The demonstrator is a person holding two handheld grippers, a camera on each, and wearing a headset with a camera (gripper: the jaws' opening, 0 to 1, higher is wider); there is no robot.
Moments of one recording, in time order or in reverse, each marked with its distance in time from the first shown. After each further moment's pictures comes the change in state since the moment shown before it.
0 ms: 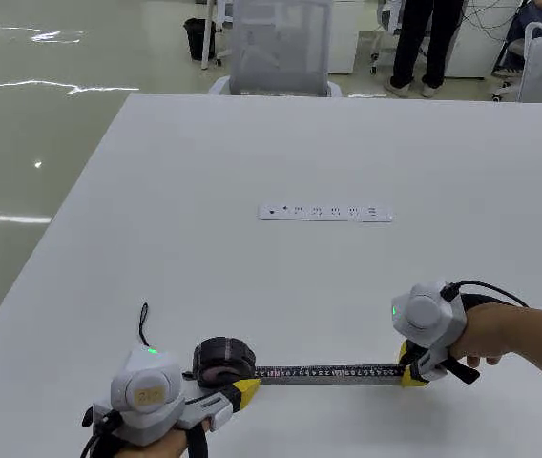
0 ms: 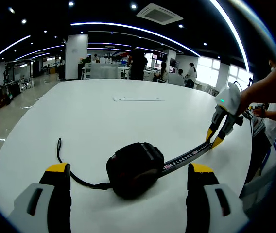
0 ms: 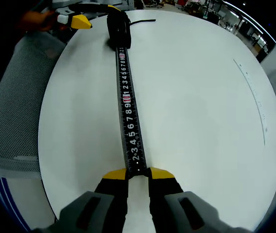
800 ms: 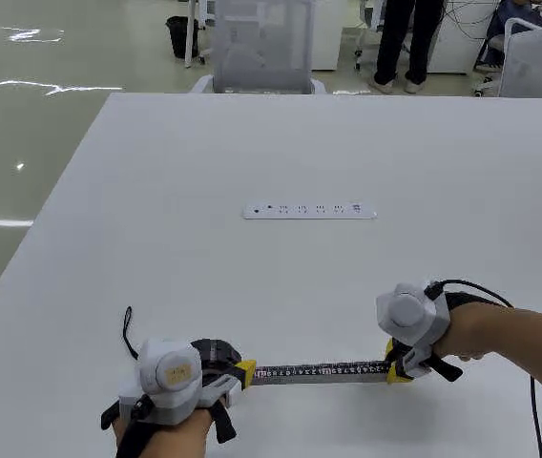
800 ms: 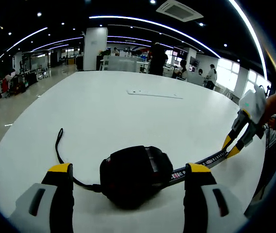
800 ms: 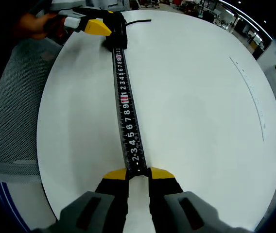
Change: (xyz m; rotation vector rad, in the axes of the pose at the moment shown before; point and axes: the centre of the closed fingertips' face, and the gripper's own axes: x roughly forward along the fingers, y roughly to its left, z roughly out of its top) left arm 0.025 0.002 -0.009 -0.081 0.056 0.145; right arm 0.000 0.001 0.001 0.022 0.000 -0.022
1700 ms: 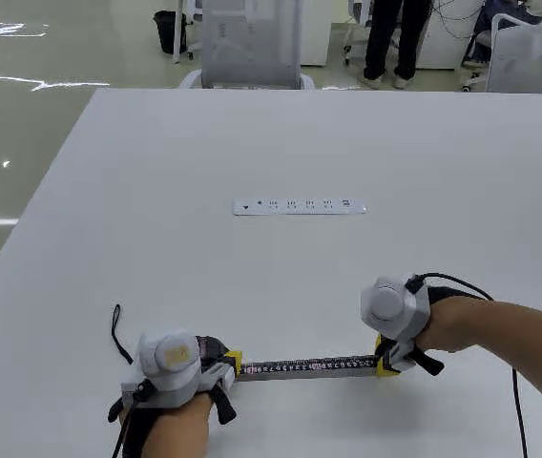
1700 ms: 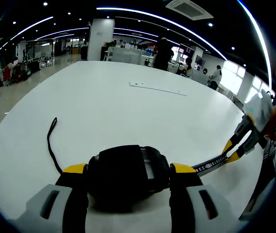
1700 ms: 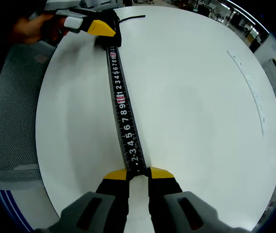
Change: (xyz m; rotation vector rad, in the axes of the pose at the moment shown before) left arm 0.015 -0.009 -0.009 -0.078 0.076 0.001; right arm 0.001 -0.002 -0.001 0.045 0.040 -0.010
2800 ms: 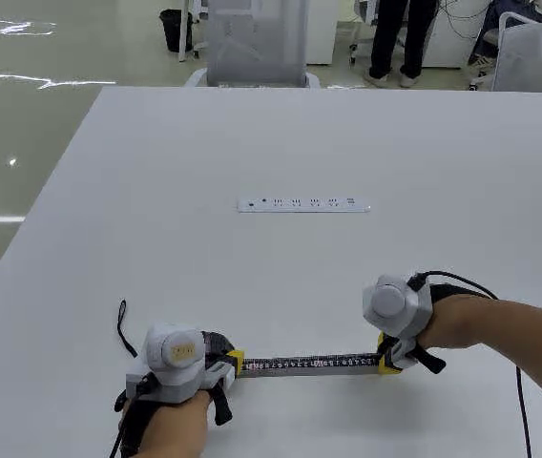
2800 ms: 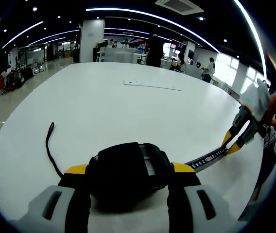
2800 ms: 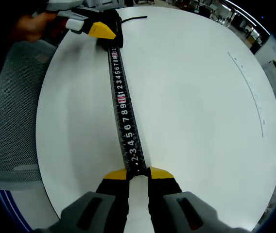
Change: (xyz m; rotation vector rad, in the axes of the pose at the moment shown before) left arm -0.002 0.000 -0.002 0.080 0.004 -0.028; right arm 0.000 0.002 0.003 -0.014 -0.008 -0.002
